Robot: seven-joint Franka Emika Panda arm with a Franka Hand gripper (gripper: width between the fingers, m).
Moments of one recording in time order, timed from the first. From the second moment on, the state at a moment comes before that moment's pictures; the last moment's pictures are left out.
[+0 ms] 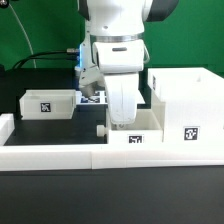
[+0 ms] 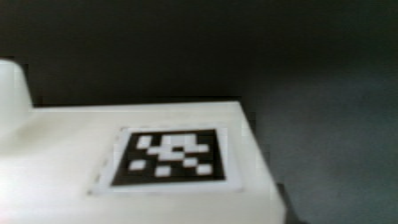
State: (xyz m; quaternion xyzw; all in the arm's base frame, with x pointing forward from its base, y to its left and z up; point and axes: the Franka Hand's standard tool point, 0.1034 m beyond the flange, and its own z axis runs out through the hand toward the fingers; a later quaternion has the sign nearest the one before) arm 0.541 0.000 0.014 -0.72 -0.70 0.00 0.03
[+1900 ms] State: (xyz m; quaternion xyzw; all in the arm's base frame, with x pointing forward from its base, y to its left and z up) arm 0.541 0.005 0.011 -0.71 -0.71 -0.02 0.02
